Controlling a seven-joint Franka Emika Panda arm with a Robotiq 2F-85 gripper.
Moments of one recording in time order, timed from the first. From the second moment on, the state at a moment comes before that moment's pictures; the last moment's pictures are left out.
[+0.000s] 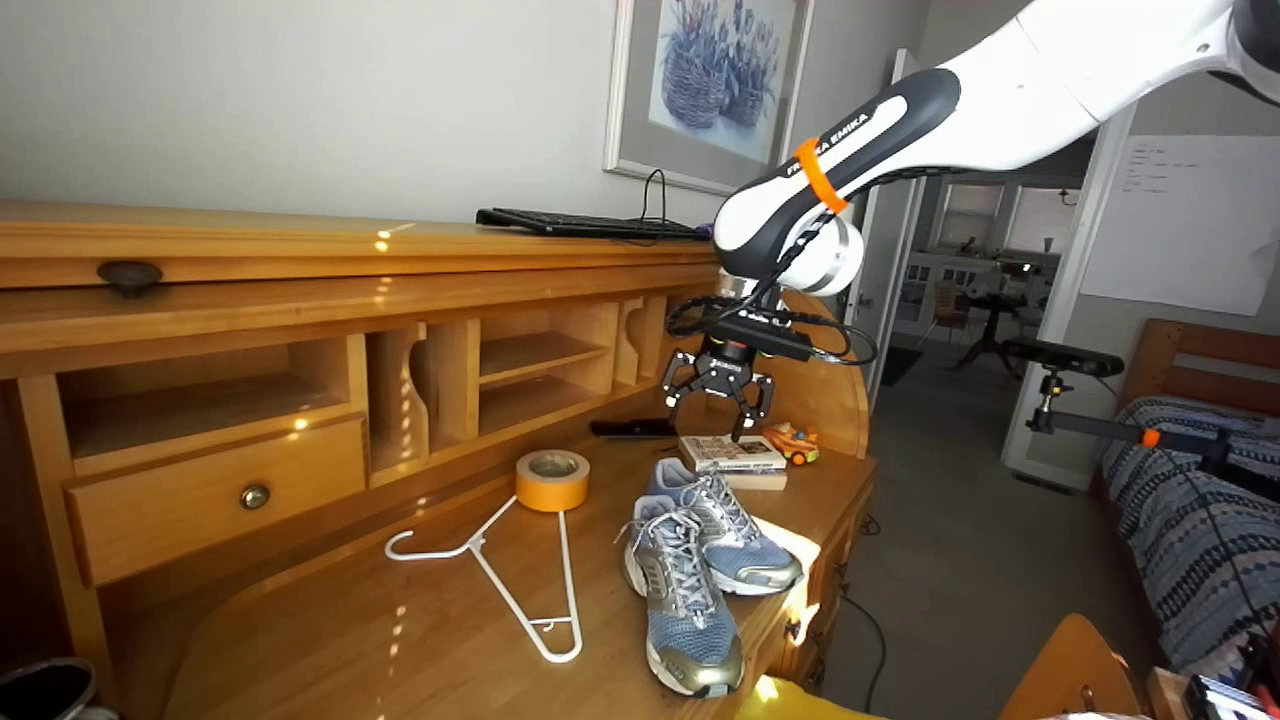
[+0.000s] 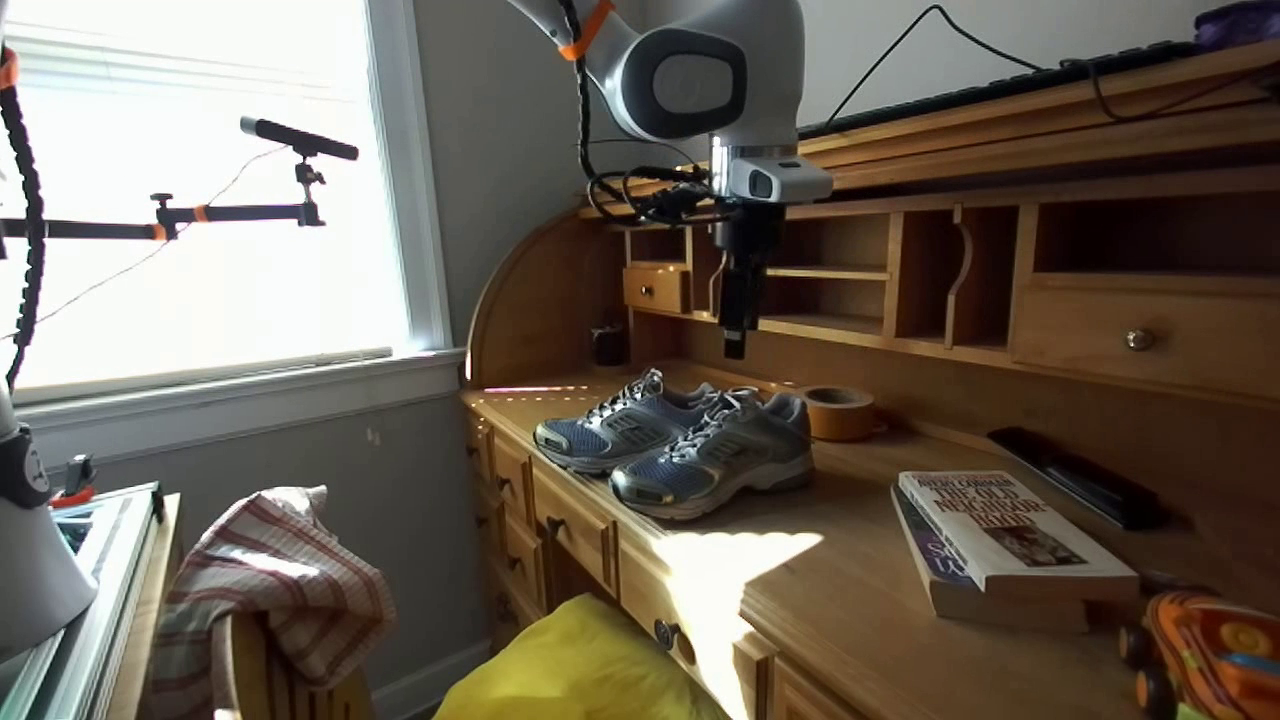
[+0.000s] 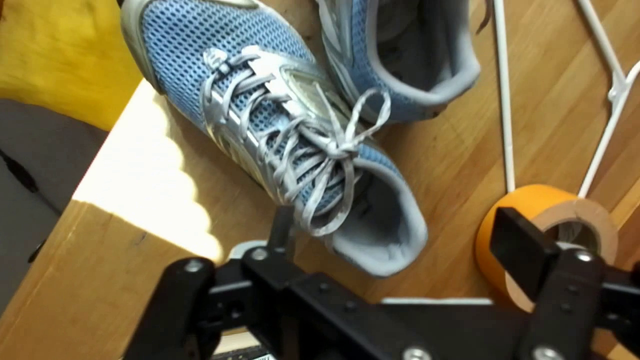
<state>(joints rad) -0.18 0.45 -0.11 -1.81 0.31 2.30 0.51</state>
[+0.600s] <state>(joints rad) -0.06 0.47 -0.11 -1.82 0.28 2.29 0.61</state>
